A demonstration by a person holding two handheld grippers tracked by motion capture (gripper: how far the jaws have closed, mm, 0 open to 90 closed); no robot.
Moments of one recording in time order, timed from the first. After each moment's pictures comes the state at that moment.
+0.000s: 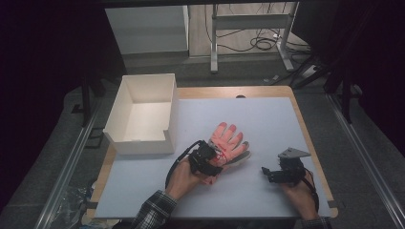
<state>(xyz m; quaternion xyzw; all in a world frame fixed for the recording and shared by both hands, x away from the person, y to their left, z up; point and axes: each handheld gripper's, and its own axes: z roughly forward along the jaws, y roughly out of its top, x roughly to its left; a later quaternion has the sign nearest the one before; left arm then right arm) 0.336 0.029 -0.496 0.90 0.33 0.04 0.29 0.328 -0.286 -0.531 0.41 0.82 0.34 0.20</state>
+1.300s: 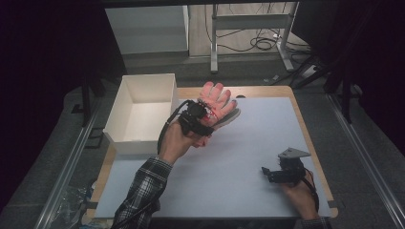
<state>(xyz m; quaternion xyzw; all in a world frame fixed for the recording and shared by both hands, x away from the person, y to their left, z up) 0.405 0.062 -0.399 0.87 0.39 0.10 0.28 0.327 -0.285 -0.531 0.41 0.82 0.34 0.20</state>
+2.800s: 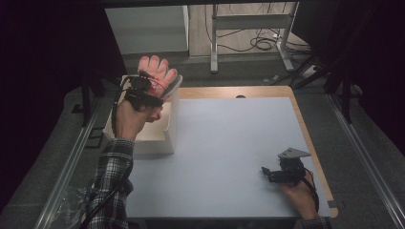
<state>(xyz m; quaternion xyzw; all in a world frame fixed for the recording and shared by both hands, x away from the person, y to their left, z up) 0.435 0.209 -0.359 0.77 0.56 0.17 0.26 0.328 -0.286 -0.531 0.41 0.82 0.34 0.20</state>
